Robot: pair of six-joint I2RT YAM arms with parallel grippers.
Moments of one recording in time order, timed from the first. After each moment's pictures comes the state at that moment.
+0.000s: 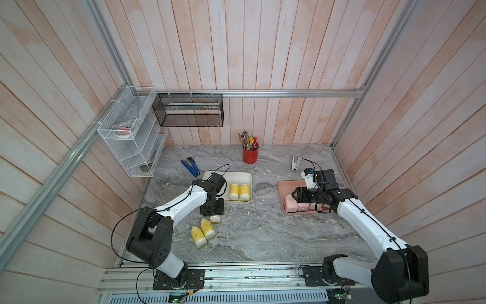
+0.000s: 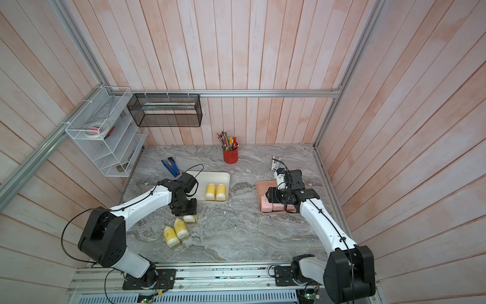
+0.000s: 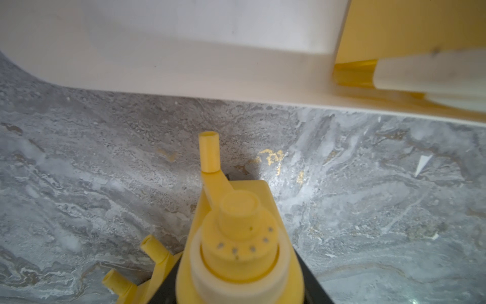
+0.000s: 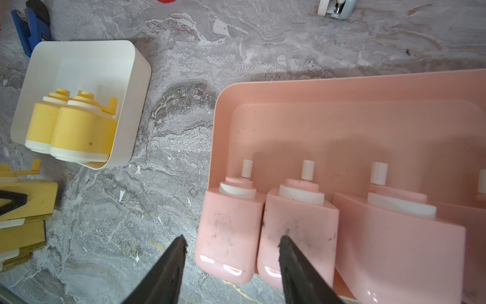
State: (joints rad) left arm -0.47 1.57 1.08 -0.96 0.05 -0.48; right arm 0.20 1.21 0.87 -0.59 -0.25 0.18
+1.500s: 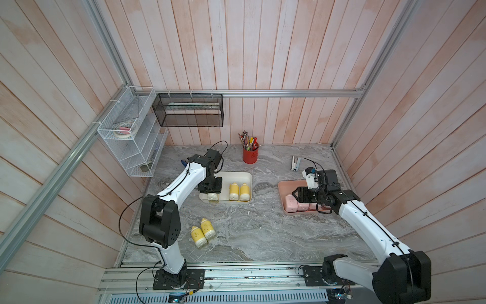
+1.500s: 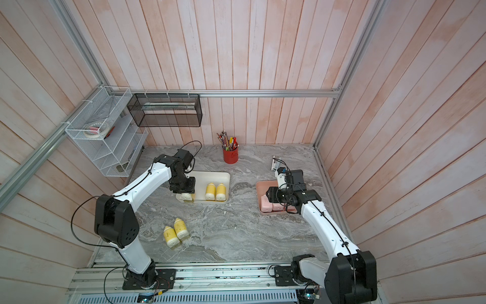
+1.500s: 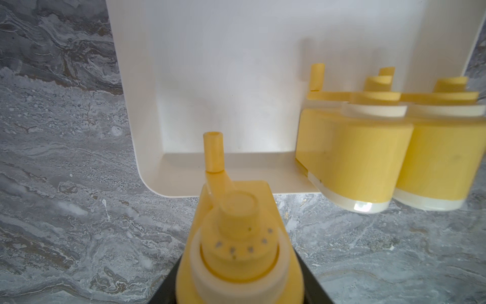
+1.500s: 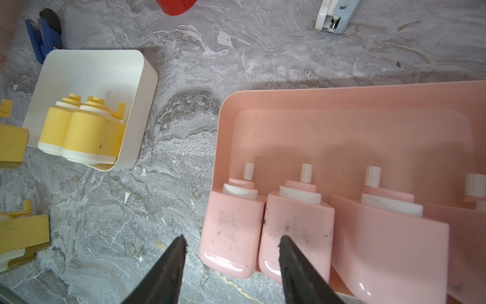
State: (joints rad) left arm -0.35 1.79 1.54 -1.17 0.02 -0.27; right arm 0.20 1.18 0.87 -0.59 -0.25 0.18
